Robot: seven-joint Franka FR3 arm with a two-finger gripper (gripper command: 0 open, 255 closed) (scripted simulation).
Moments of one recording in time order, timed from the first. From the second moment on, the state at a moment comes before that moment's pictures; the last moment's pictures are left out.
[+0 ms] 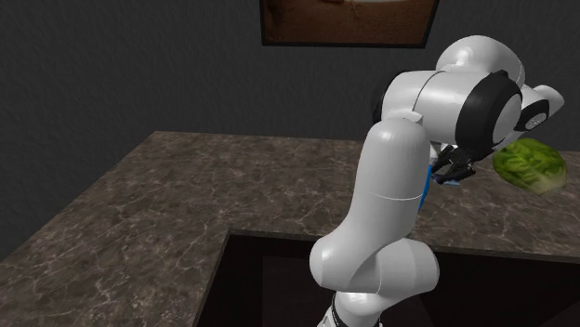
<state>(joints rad) -0.12 0.20 -0.99 -1.88 0.49 1.48 -2.63</state>
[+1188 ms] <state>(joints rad) -0.15 0.33 -0.94 -1.99 0.58 1.63 -2.75</state>
